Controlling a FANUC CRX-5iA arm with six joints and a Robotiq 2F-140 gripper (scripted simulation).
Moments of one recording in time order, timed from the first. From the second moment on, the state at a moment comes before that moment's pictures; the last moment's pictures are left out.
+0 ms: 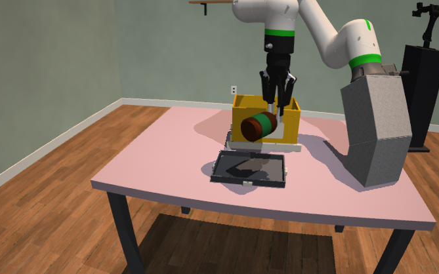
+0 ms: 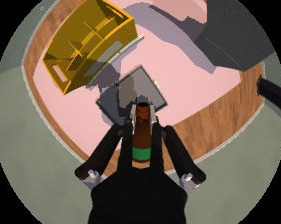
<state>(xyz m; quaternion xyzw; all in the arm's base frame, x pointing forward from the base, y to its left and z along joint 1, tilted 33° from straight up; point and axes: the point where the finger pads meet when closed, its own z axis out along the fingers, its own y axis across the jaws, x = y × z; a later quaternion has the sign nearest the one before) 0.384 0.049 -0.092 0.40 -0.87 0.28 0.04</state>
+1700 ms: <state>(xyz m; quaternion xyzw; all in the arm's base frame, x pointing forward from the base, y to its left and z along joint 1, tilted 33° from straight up) 0.384 0.049 -0.092 0.42 -0.86 0.28 0.05</state>
